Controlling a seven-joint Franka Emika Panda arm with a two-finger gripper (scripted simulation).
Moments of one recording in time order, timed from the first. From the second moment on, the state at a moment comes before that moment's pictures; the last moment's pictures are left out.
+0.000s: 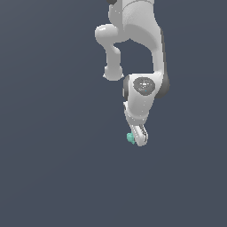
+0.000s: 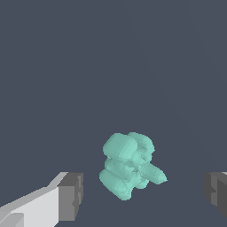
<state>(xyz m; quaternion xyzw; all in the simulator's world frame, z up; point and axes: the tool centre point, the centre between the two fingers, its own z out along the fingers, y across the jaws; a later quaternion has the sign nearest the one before) 0.010 0.097 0.096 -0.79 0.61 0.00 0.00</state>
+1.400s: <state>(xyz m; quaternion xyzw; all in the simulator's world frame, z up) 0.009 0.106 0.045 -0.75 0.66 0.00 0.00</state>
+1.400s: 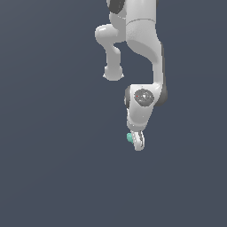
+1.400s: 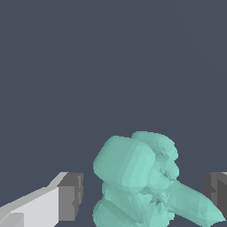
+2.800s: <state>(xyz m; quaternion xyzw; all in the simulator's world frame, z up) -0.004 0.094 0.071 -0.75 0.66 0.00 0.00</state>
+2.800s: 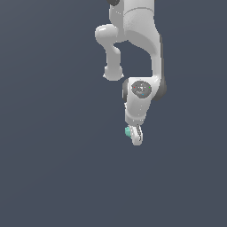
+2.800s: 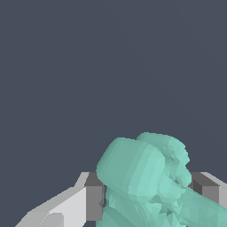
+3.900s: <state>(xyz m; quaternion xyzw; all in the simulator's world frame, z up) -0.073 0.031 0.241 -0.75 0.66 0.00 0.00</state>
